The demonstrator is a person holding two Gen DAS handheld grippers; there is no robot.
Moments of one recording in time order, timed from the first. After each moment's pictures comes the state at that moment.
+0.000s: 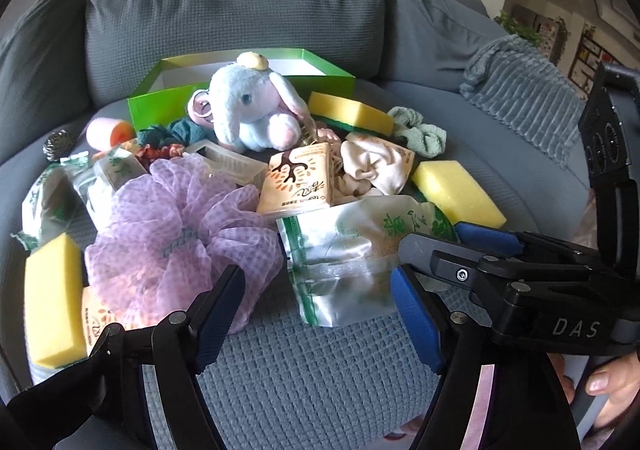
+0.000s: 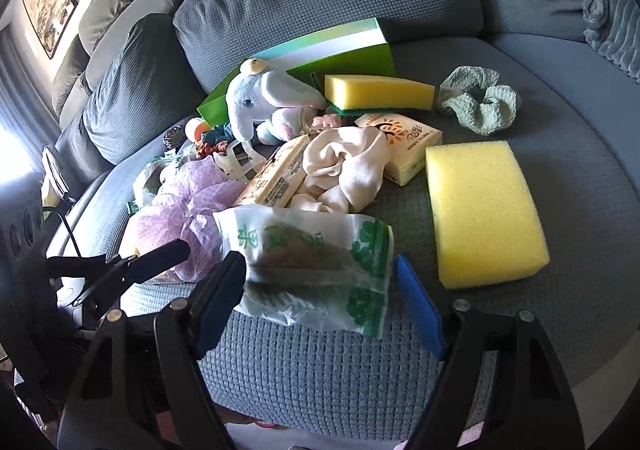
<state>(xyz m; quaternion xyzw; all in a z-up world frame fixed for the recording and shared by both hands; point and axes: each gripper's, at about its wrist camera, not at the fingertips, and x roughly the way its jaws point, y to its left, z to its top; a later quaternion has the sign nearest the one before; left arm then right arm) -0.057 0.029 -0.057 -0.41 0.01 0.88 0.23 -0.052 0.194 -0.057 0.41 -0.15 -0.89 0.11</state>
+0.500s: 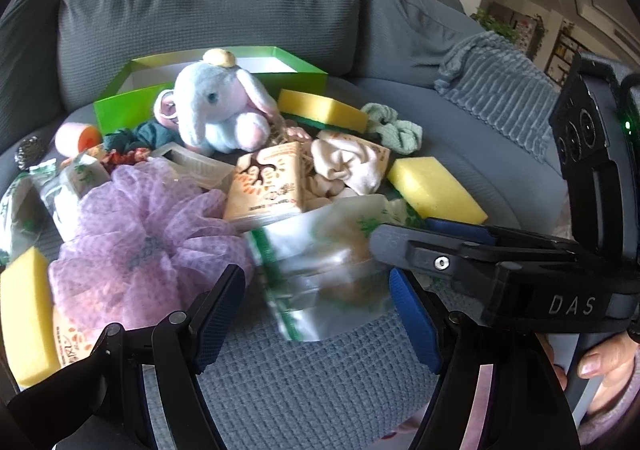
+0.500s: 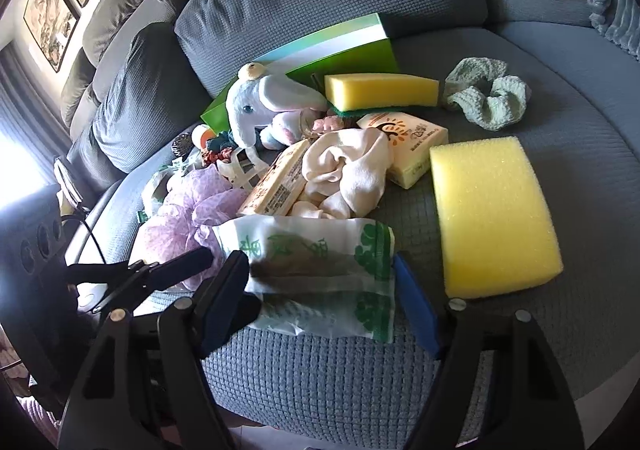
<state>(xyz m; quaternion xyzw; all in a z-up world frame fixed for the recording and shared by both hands) -0.061 0.040 -0.062 -0.40 0.01 0.87 0.28 -0.060 0.201 -0.062 0.41 -0.18 -0.89 0.13</state>
